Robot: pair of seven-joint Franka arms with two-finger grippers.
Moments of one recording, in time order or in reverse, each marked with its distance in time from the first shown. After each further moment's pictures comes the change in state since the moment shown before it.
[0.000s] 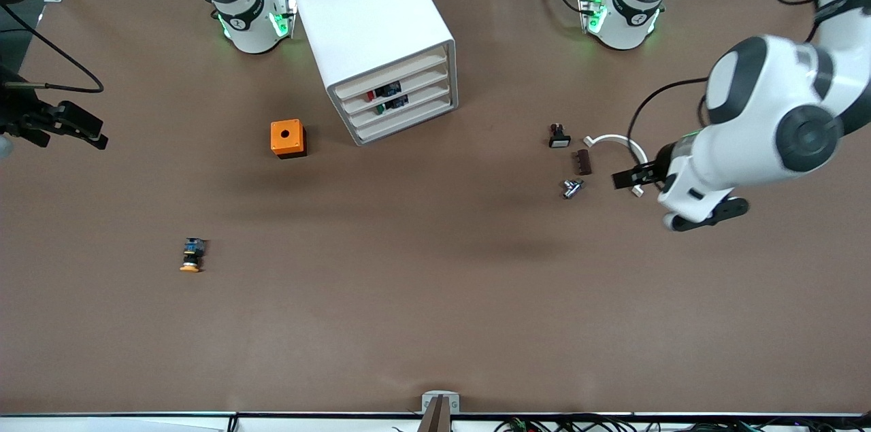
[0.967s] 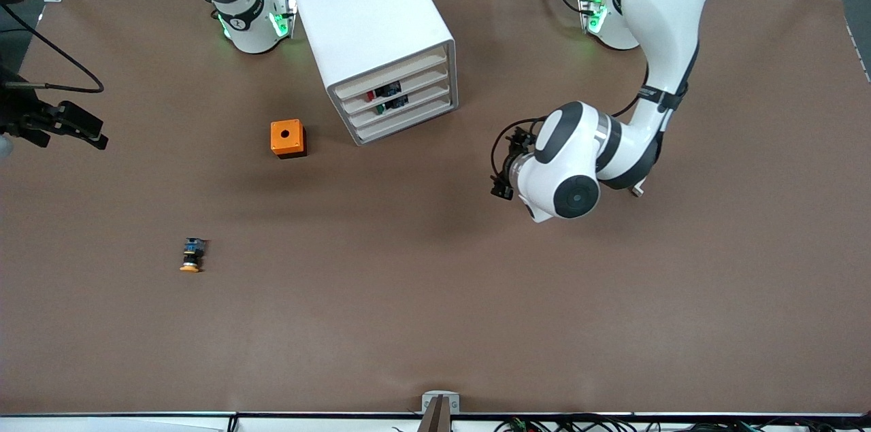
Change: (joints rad) left arm -0.286 0.290 -0.005 0.048 -0.330 0.066 -1.165; right arm 0.000 0.000 0.000 0.000 0.000 0.000 0.000
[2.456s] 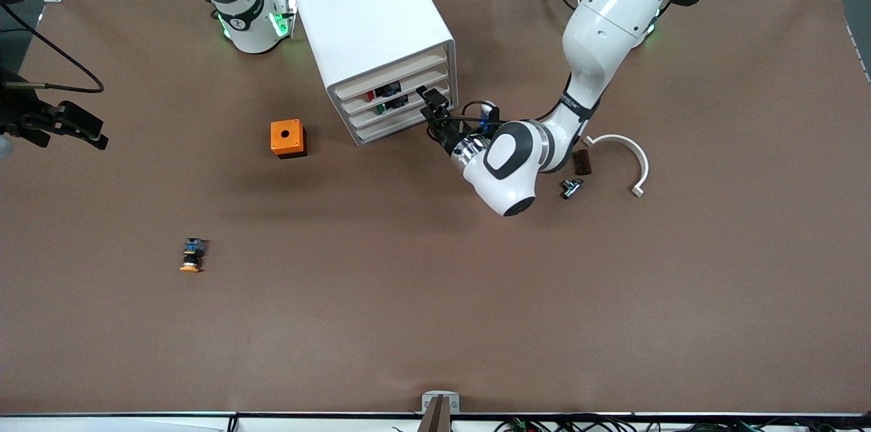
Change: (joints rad) left arm -0.128 0.201 -0.004 0.002 -0.658 -0.167 -0.510; right arm 0.000 0.000 0.000 0.000 0.000 0.000 0.000
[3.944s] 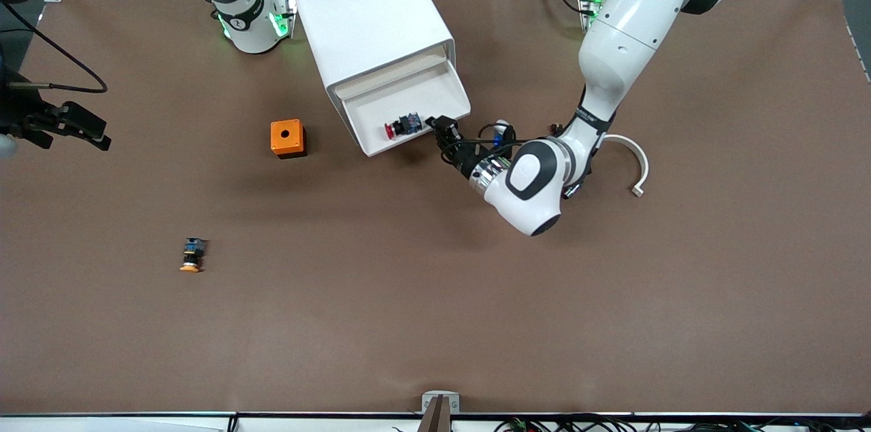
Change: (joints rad) left arm 0.097 0.023 0.028 0.069 -0.026 0.000 -0.012; right arm 0.012 0.000 0.001 -0.001 0.006 0.007 0.000
